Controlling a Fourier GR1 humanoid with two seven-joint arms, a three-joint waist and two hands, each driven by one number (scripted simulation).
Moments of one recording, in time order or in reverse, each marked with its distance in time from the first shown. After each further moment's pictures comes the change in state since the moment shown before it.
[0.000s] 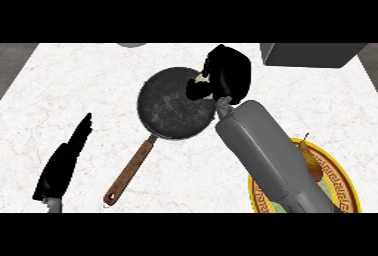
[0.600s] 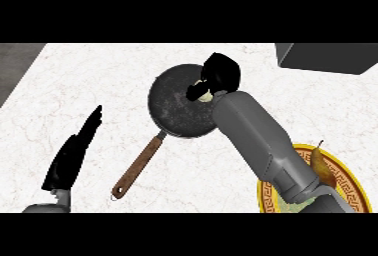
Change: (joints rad) left arm -0.059 -0.015 -0.034 -0.010 -0.020 -0.015 0.027; right arm -0.173 0.009 0.019 0.505 -0.293 -0.123 -0.175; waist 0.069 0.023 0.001
